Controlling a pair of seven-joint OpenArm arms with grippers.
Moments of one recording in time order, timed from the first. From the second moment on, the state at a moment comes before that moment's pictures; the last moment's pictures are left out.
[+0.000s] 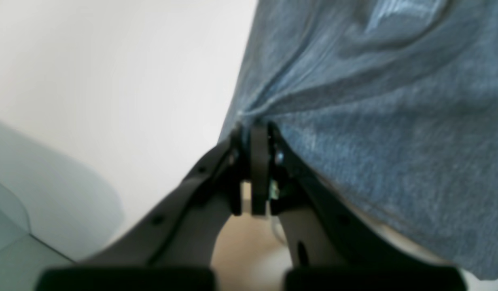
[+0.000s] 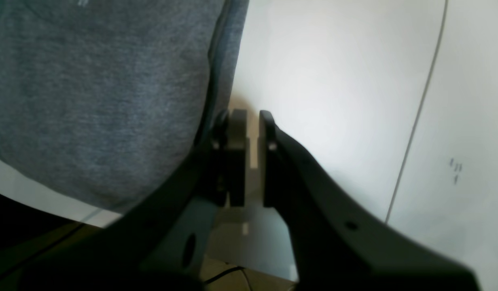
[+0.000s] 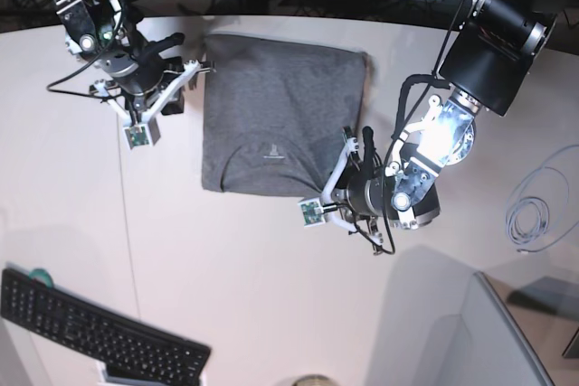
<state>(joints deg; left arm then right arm) -20.0 -19.7 34.1 75.4 3.3 -41.7 42.6 -19.0 17.8 -18.9 100.8 21.3 -9.6 -38.1</state>
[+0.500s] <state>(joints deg) -20.2 -19.5 34.1 74.5 3.3 -41.7 42.4 -18.7 17.8 -18.9 100.8 21.3 -9.6 -38.1</state>
